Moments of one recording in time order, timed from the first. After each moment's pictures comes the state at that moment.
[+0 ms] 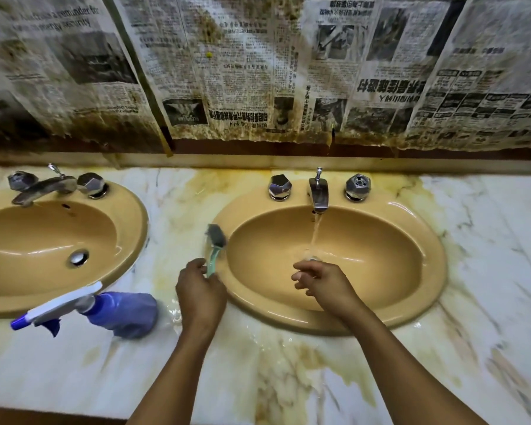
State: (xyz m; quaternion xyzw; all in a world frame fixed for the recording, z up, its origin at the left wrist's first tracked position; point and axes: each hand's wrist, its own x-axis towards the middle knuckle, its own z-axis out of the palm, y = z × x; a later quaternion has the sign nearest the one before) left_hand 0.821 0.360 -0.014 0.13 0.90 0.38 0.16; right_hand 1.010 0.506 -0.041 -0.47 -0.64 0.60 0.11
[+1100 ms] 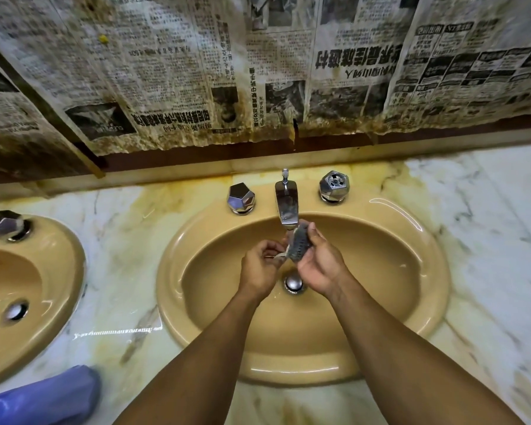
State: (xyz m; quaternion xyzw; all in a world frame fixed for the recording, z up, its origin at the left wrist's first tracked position) left_hand 0.854 0.556 -0.130 0.30 0.74 0.47 0.39; right_hand 0.975 0.635 -0.105 -0.37 -0.11 0.86 0.33
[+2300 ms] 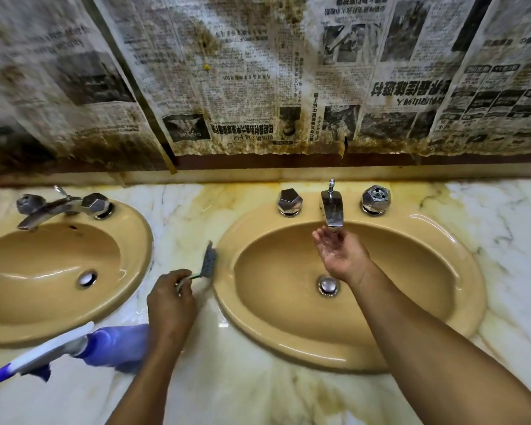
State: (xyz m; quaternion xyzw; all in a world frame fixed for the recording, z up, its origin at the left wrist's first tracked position) left_hand 0.739 0.351 -0.044 0.22 0.91 0.35 0.06; right_hand 0.940 0.621 -0.052 -0.45 0.00 0.84 0.31
